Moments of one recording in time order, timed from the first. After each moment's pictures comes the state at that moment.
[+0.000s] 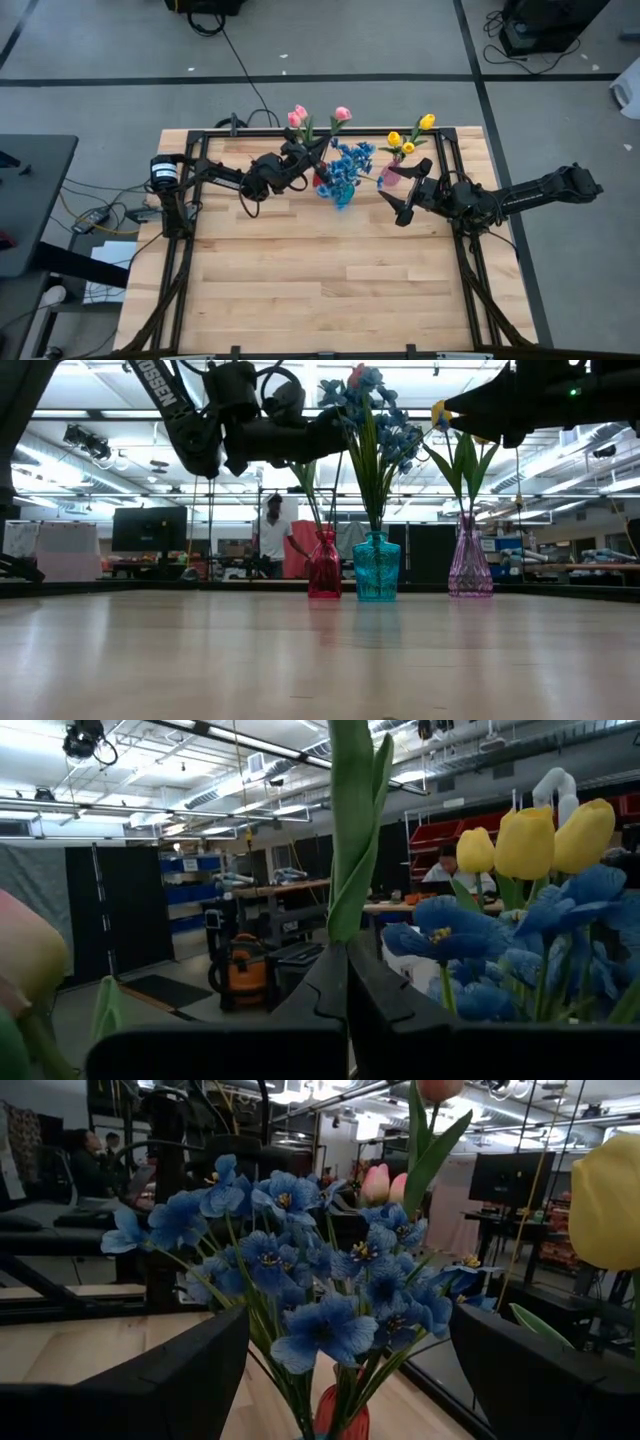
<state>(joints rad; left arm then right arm) 0.24 1.83 0.88 1.30 -0.41 0.23 0.10 0.74 0.22 0.65 0.52 -0.16</state>
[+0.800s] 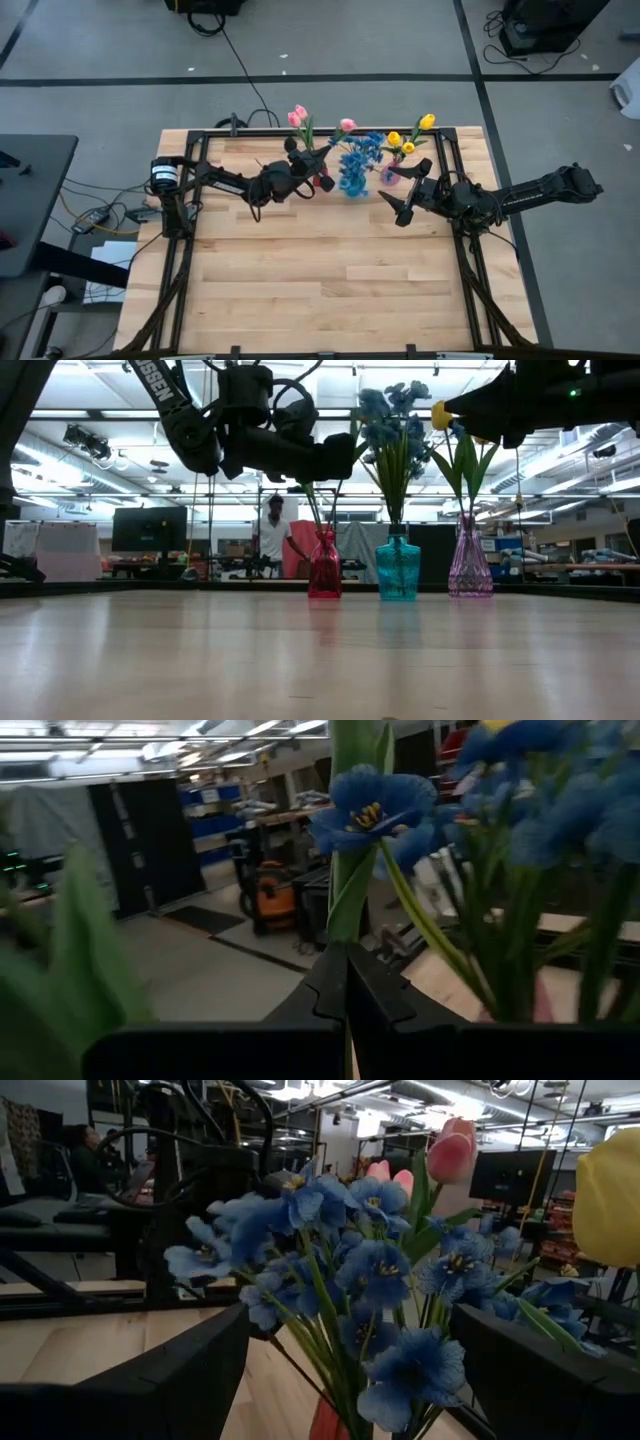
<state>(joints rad) 0.19 1.83 0.88 1.08 -0.57 0.21 0.10 0.74 0.22 0.64 0.52 -0.16</state>
